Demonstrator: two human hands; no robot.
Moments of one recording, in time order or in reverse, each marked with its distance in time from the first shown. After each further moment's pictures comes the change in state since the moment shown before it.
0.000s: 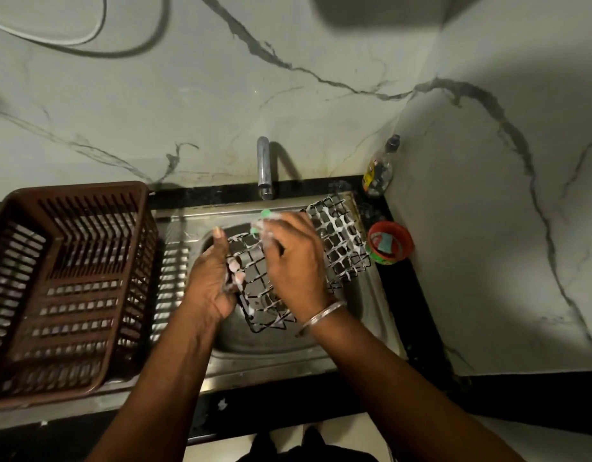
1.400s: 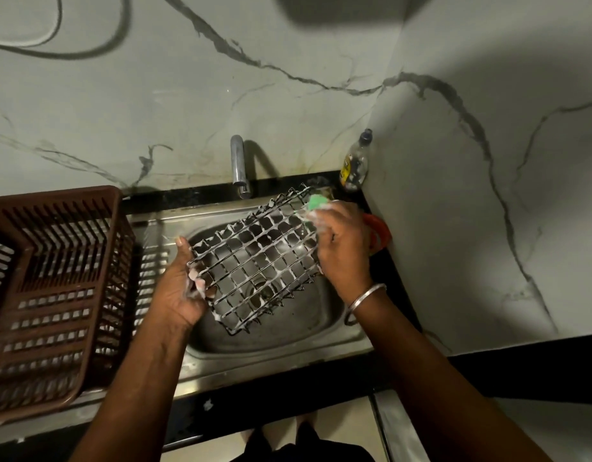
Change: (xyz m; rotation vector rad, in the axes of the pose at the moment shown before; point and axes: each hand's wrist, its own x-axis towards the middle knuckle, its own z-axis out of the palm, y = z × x) left_hand -0.052 0.015 0.007 -0.024 -0.009 0.065; right_hand -0.001 0.086 -0.068 -0.174 0.099 0.074
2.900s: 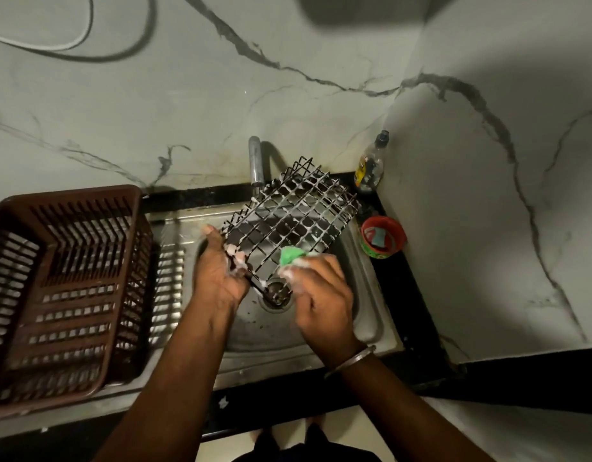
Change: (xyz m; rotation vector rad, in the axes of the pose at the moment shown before) left_hand 0.064 -0.028 0.016 -0.186 0.294 -0.083; right_hand -0.079 -0.062 0.015 0.213 -0.028 -0.142
